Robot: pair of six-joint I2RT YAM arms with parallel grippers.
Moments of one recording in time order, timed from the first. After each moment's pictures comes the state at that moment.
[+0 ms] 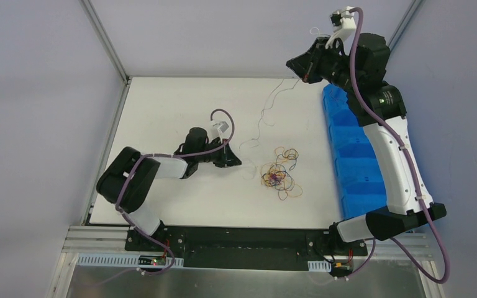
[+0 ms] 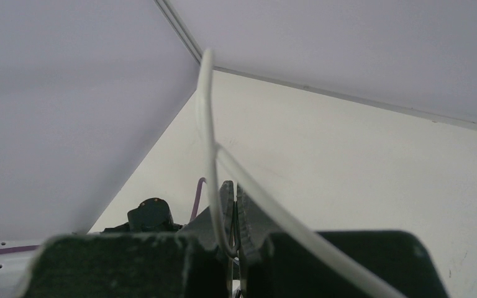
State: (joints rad) left arm -0.50 1.68 0.62 0.60 0.60 -0.60; right arm 0.37 1.43 1.91 -0.61 -0.32 0.33
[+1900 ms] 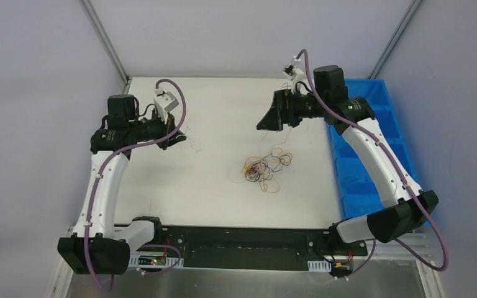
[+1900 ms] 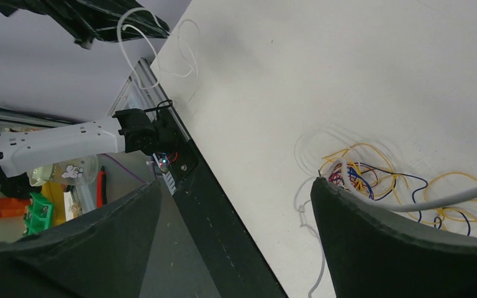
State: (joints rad) left arm 0.04 1.08 1.14 -0.81 0.80 0.42; right arm 0.42 1.40 1.58 -0.80 -0.74 0.24
